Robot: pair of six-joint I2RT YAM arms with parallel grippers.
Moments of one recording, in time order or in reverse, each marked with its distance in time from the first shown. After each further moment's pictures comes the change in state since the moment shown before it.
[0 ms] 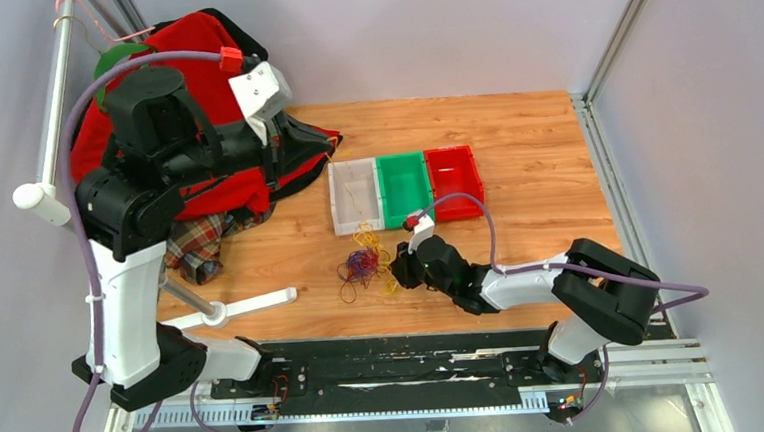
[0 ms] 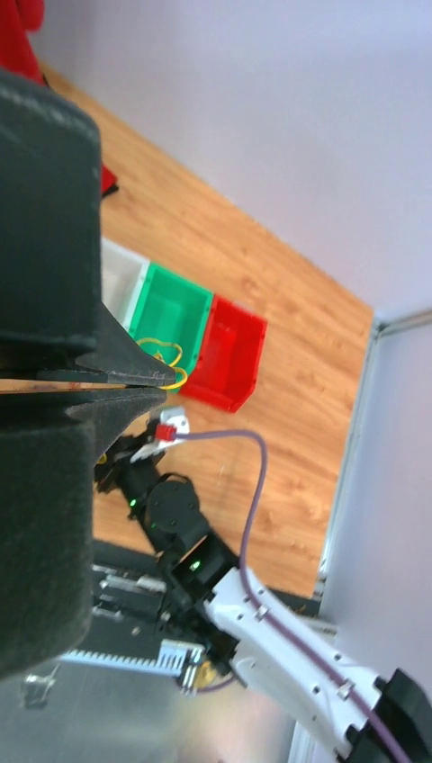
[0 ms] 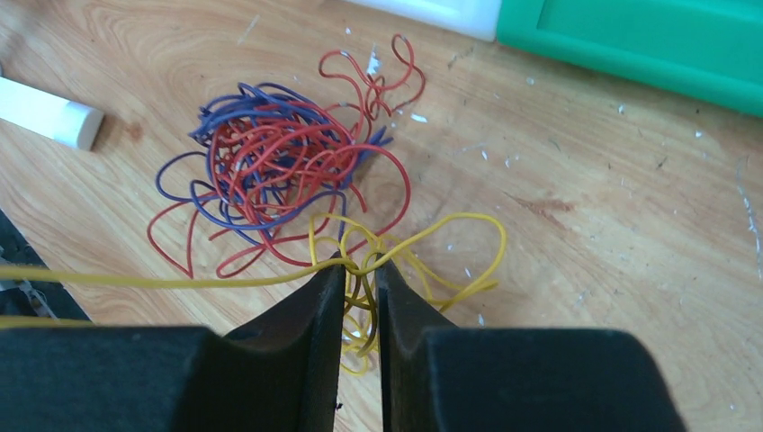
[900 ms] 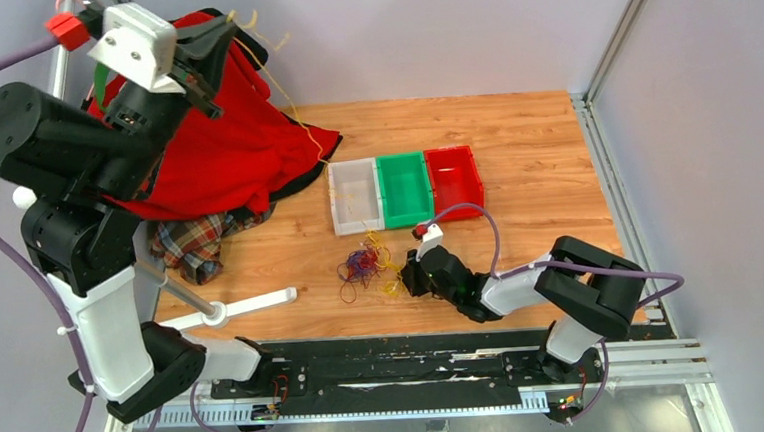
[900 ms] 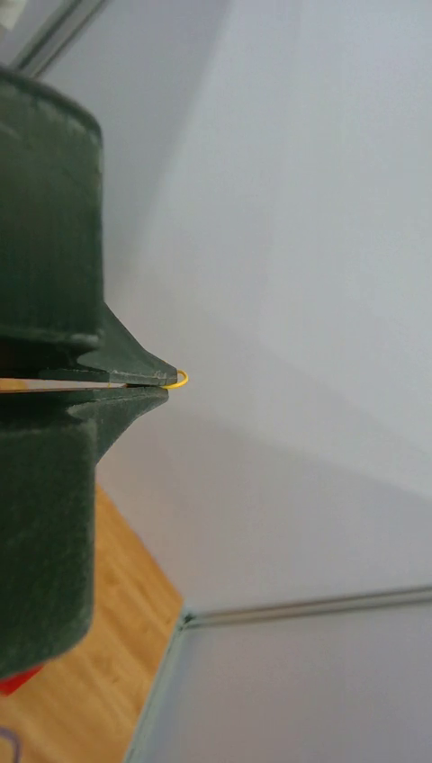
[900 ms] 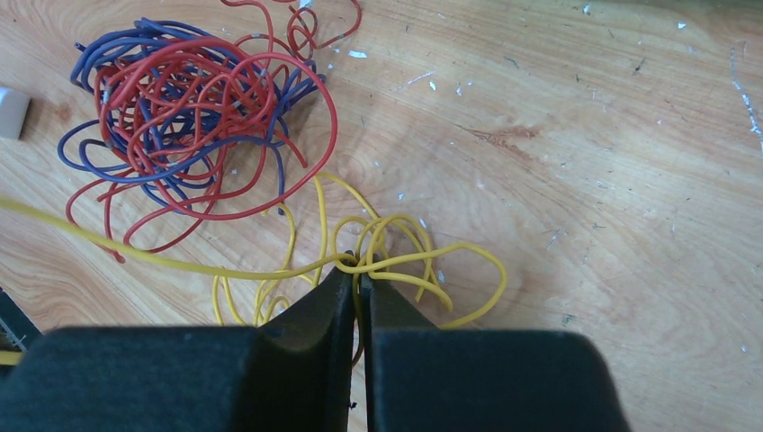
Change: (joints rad) left arm 0.000 0.019 0.244 0.350 -0.494 0.098; right arm 0.000 0.074 -0.092 0.096 0.043 0.073
